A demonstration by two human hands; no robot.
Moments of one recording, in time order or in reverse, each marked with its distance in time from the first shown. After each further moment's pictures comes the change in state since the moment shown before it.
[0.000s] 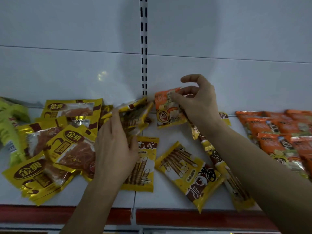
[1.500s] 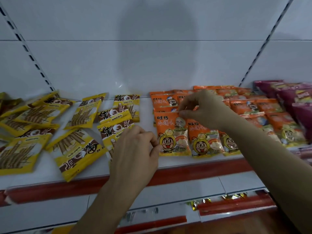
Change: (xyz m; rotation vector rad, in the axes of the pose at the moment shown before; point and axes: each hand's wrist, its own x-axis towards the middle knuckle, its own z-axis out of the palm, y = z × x) left_hand -0.116 0.257 0.098 -0.082 -0.201 0.301; right_hand -0.049 0.078 -0.307 -0.684 -0.299 -0.061
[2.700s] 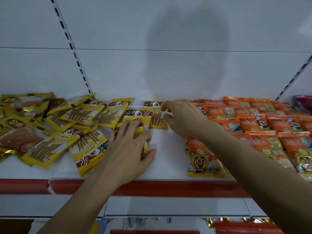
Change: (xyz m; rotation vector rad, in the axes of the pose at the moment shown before) left_hand 0.008 -0.080 -0.043 0.373 -0.279 -0.048; right_hand 0.064 -0.076 0.079 -0.308 -0.067 -0.210
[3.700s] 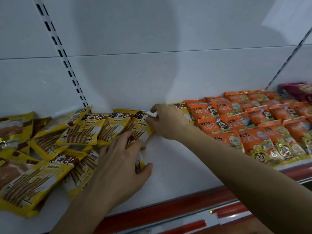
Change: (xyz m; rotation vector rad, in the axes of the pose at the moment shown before) left_hand 0.010 -0.088 -0.018 -0.161 -0.102 0.105; right_hand 0.058 -0.072 0.041 0.145 -0.002 0.344
